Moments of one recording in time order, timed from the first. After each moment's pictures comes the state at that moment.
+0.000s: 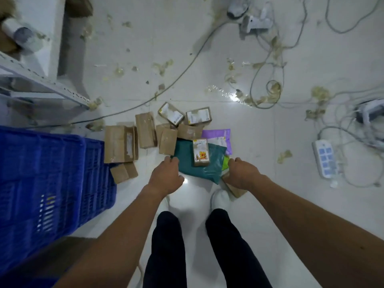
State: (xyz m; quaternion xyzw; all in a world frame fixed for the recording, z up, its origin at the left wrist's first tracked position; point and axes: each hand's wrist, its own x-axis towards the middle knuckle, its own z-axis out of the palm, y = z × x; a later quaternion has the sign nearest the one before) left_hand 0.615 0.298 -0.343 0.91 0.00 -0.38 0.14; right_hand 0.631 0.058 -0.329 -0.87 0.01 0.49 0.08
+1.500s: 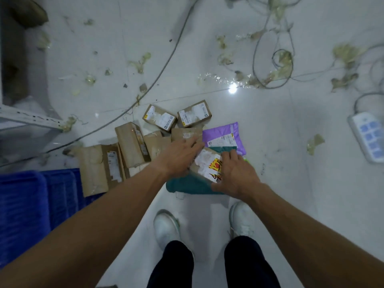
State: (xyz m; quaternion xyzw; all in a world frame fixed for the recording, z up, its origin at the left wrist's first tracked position) left_hand 0.731 0.270 -0.541 0.87 -0.40 -0.29 -0.05; right_hand 0.638 0.090 -0.516 -0.93 0.03 0.33 0.16
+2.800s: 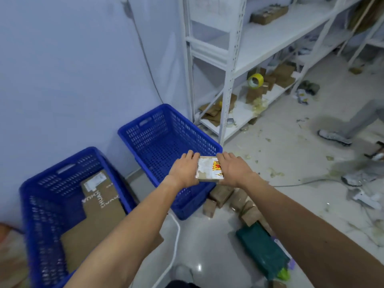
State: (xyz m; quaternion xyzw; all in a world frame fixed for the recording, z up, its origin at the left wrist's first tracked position) left_hand 0.415 0.594 0.024 0.98 0.20 -0.05 0.06; right_hand 0.549 0.446 0.033 -0.84 -0.54 0.10 -0.02
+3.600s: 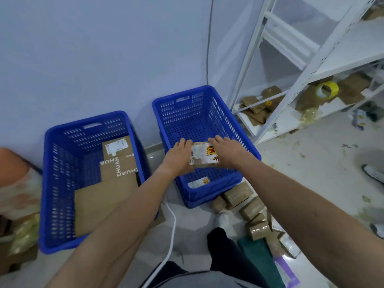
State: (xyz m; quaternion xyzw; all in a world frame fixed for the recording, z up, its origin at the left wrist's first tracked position) left_hand 0.336 0.746 -0.027 0.91 0.38 -0.01 0.15; right_hand 0.515 0.663 0.025 -0.71 -0.68 0.10 -0.13
